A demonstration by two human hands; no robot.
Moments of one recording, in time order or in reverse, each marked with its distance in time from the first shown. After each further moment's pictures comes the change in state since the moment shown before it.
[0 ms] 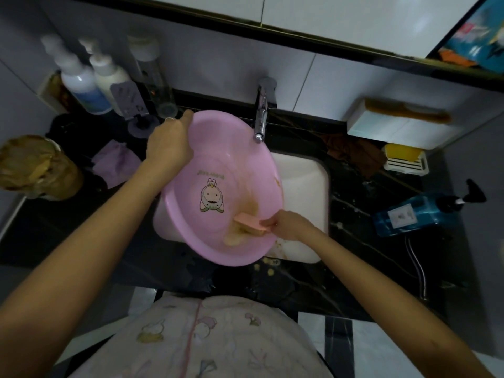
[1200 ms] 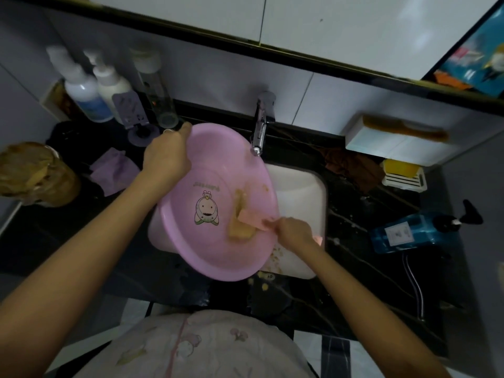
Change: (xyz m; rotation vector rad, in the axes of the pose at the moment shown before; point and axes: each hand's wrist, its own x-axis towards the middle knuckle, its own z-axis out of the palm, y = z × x) left_hand -0.005 0.008 -0.006 0.026 -0.015 -0.049; right_hand 0.027 0.034 0.009 -0.319 0.320 -0.012
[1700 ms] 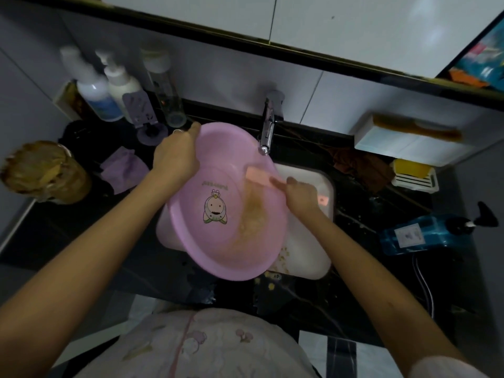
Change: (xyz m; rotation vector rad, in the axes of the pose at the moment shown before) left_hand -0.001 0.002 -0.001 0.001 -0.019 -0.002; right_hand 0.053 0.011 -0.047 -0.204 0.222 -0.020
